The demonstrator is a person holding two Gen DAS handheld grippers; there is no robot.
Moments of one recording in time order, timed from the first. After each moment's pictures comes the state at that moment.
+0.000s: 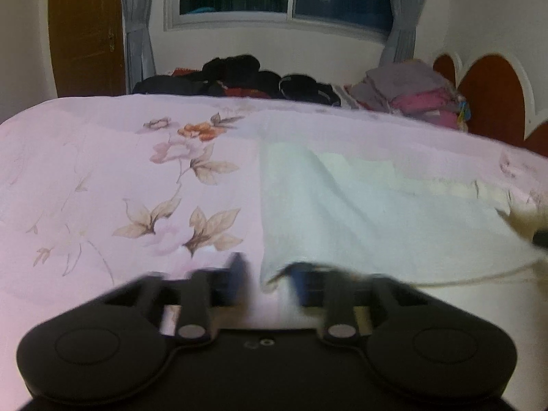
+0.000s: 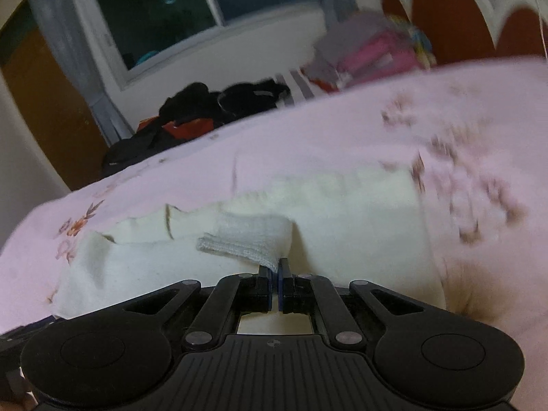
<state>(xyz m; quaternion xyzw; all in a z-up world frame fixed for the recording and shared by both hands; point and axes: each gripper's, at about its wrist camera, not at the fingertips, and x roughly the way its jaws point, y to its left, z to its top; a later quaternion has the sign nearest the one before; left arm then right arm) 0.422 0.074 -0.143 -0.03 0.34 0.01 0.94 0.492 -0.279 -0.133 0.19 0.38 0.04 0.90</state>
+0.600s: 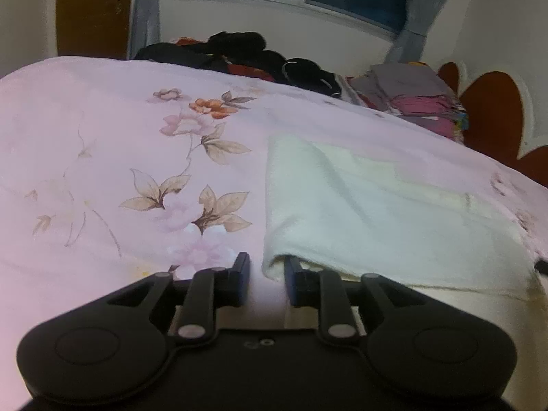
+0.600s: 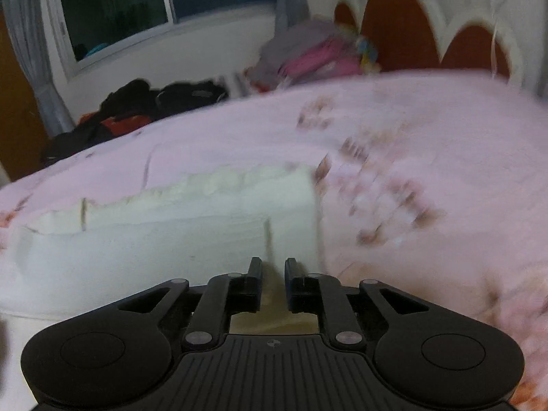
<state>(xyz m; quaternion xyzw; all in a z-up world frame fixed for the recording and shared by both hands) 0.416 0.097 -0.134 -0.08 0.38 -0.01 0.92 0.472 -0.303 -0.122 0.10 0.35 -0.07 0.93</state>
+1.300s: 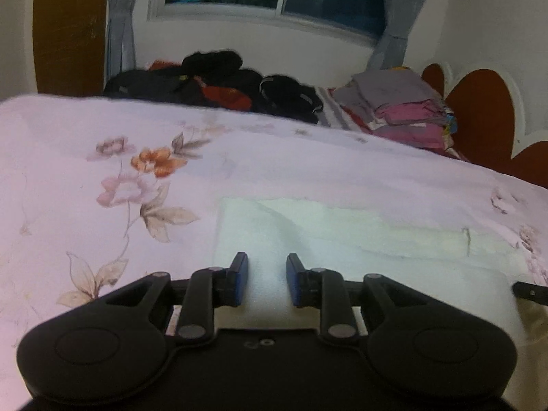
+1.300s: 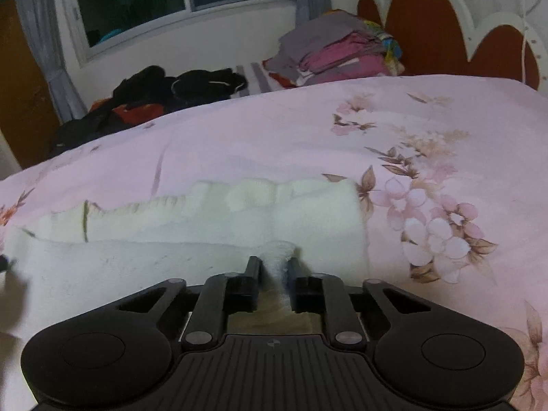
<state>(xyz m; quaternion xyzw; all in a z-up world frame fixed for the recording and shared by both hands) 0.496 0.069 -0.138 -0.07 0.37 -0.03 0.93 0.524 -0.289 -0.147 0.09 0.39 -0.01 0.92</state>
